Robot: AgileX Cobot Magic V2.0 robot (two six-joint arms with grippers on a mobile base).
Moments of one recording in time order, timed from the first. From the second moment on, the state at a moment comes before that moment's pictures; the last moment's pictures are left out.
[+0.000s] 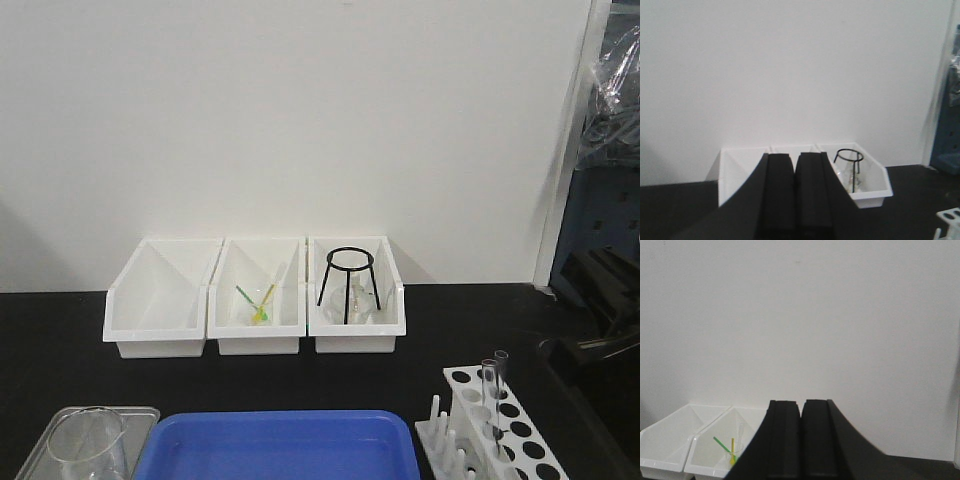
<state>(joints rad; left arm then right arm) -0.15 0.49 -0.69 0.09 0.26 -0.21 0.24 0.98 -0.59 -0.05 -0.46 0.07</state>
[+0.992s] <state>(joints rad) 0.03 -0.01 0.02 0.07 0.23 -0.20 0.24 0.98 -0.59 -0.05 -0.46 0.07</state>
